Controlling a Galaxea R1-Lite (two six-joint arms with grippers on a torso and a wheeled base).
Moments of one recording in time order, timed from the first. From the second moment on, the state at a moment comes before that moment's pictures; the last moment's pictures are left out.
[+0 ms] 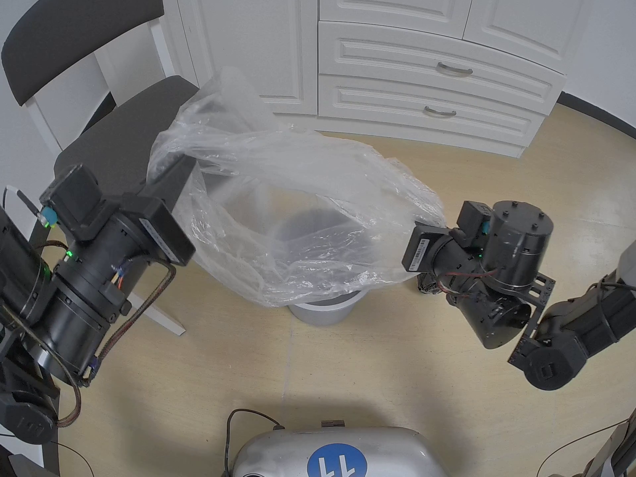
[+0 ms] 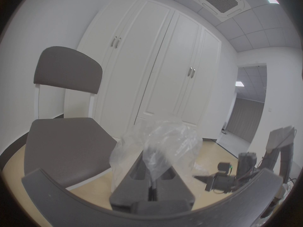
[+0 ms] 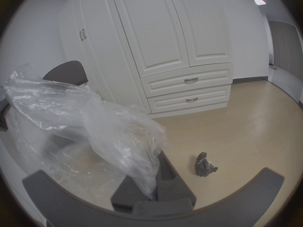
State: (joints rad) left arm -0.70 1.45 -0.49 -1.30 0.27 -0.04; right arm 0.70 1.87 -0.77 -1.13 -0.54 0.20
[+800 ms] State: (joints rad) left arm -0.55 1.64 -0.38 -1.30 0.11 -0.01; right arm 0.71 1.68 -0.56 -1.13 -0.54 -0.01
